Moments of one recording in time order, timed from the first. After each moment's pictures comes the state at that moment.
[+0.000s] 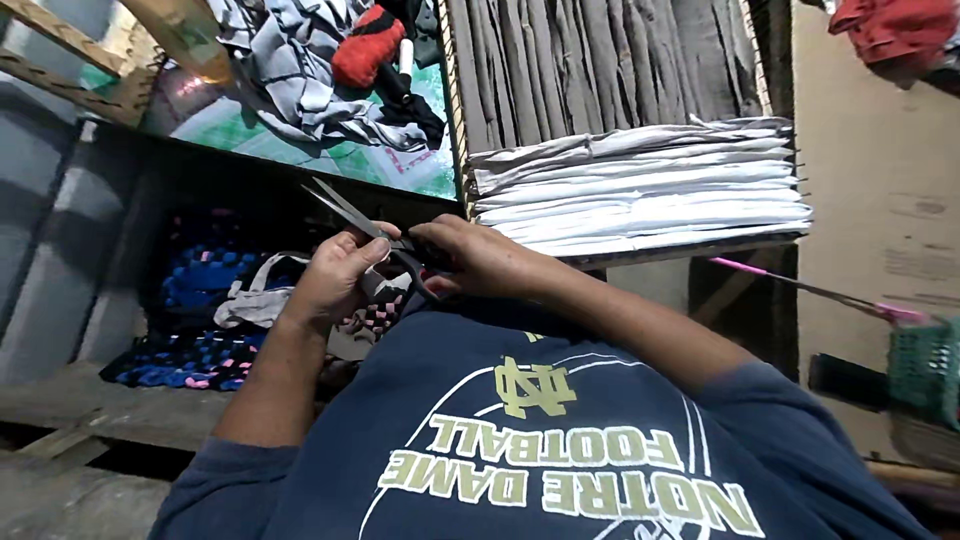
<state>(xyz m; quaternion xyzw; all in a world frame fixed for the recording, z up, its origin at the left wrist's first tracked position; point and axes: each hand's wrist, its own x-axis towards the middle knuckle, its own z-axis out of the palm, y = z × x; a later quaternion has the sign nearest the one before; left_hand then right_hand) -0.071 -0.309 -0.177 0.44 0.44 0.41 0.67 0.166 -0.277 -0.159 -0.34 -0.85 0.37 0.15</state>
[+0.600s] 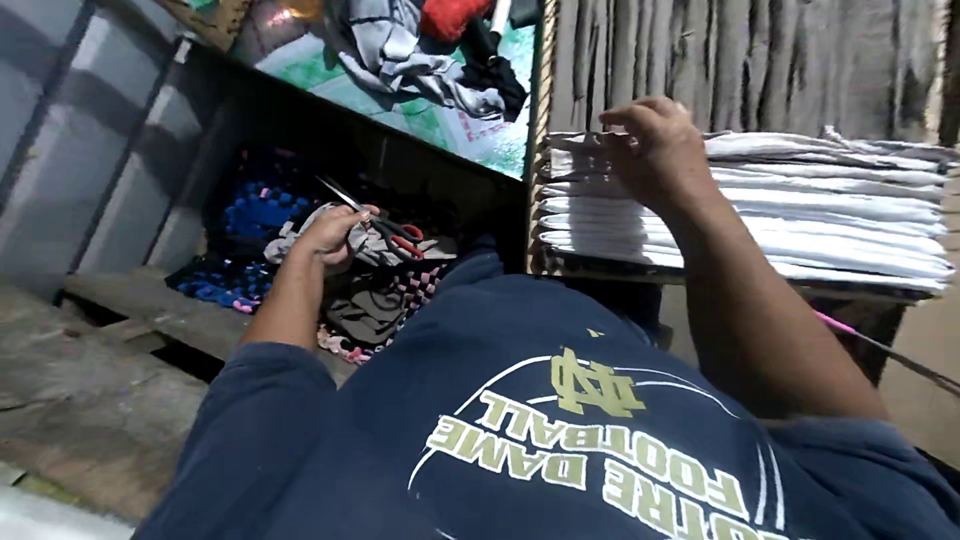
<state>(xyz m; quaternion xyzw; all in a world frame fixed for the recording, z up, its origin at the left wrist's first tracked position) -0.175 -0.294 -0.267 0.32 0.62 0.34 0.63 0.252 -0.200 -0.154 -0.54 -0.81 0.16 0.15</state>
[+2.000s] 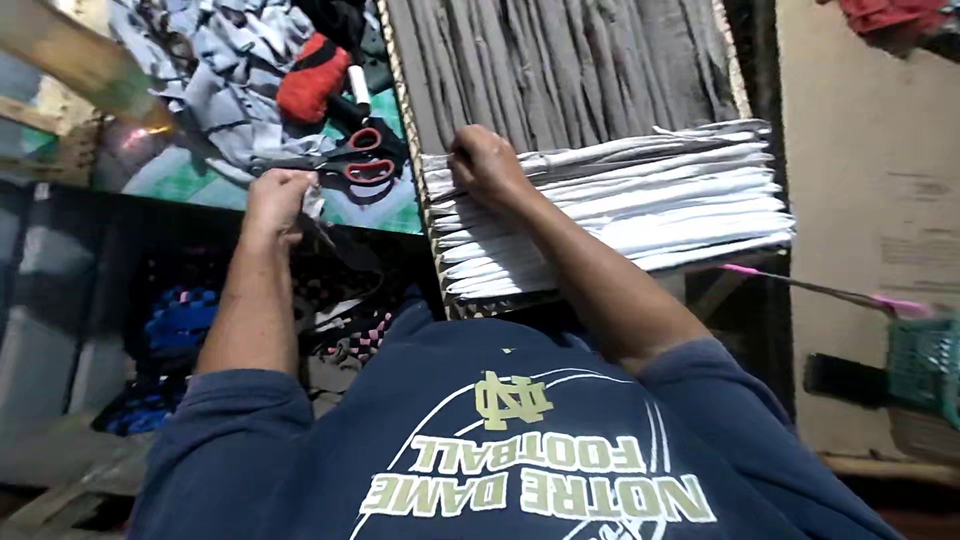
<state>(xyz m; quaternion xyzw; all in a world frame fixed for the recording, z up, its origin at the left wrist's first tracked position) -0.072 -0.146 -0.199 0.45 0.71 0.32 0.44 0.234 -0.139 -0.192 -0.56 -0.77 0.22 0.19</state>
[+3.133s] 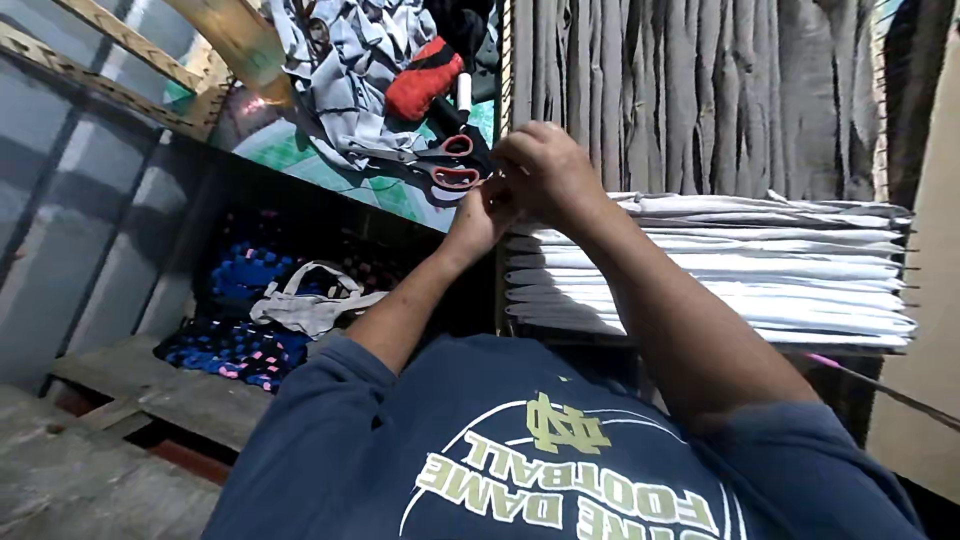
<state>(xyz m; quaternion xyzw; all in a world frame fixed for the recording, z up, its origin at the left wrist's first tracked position) 0.055 -0.177 -0.199 0.59 0.49 0.41 0.49 0.195 -0.135 -0.146 -0.41 -0.87 0.15 0.24</state>
